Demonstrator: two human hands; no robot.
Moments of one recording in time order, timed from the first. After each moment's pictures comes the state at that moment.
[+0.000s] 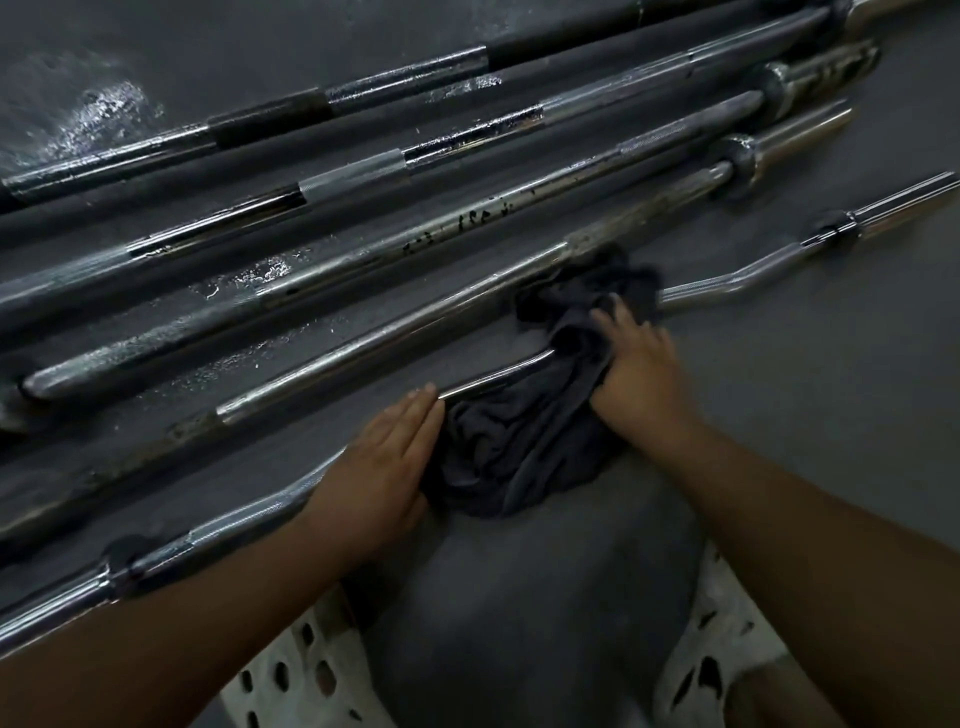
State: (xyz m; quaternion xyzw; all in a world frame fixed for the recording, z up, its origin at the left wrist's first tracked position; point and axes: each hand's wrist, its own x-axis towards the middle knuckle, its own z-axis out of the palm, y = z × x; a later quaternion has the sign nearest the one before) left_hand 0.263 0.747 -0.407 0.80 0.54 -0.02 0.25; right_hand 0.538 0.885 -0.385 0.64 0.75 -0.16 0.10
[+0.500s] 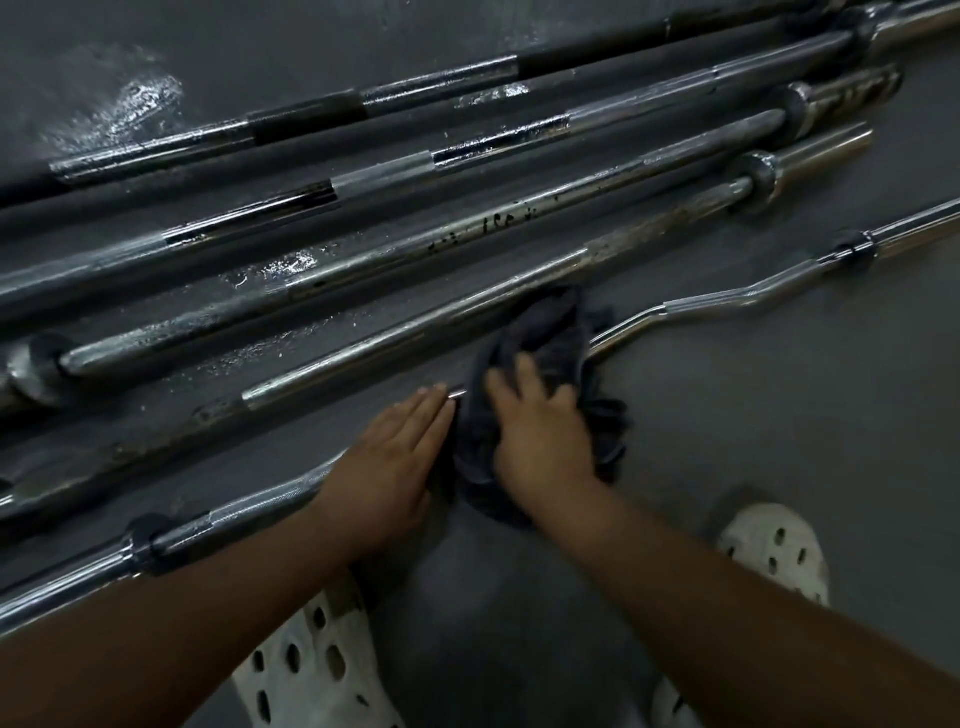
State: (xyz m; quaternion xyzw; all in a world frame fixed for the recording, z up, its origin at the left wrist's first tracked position) left_hand 0.258 0.743 -0.406 0.79 0.55 -0.02 0.27; right_hand 0.438 0.811 -0.371 0.56 0.79 -0.17 0.16
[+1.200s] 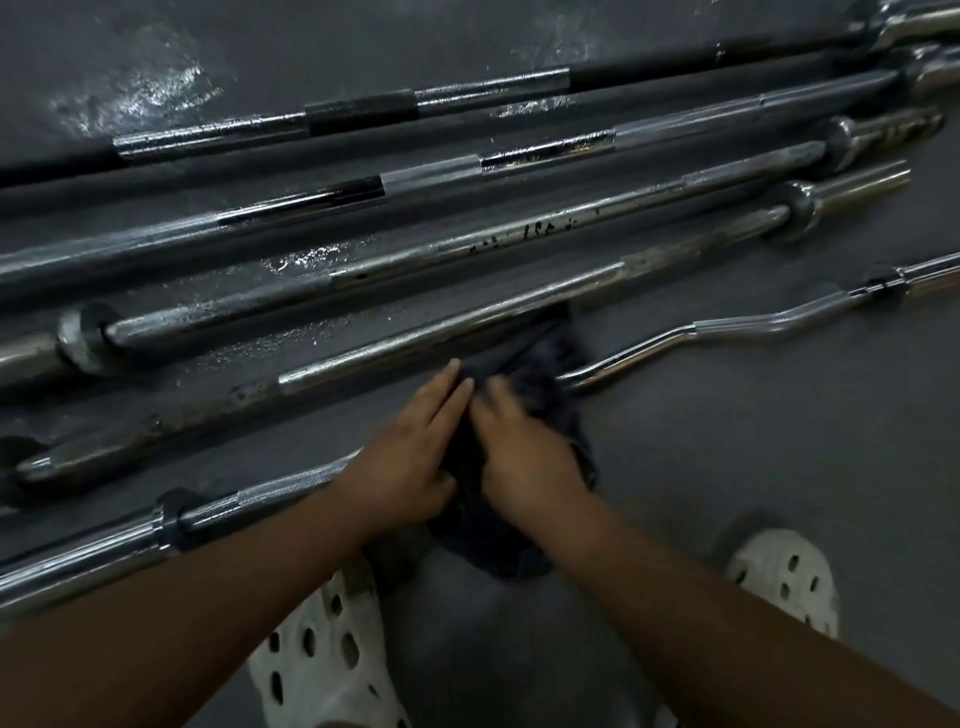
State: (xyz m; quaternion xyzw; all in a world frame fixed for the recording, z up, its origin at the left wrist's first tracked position) left_hand 0.251 0.748 -0.401 0.71 0.60 0.11 0.37; right_hand 0.416 0.800 -0.369 0.48 0.82 -0.28 0.15
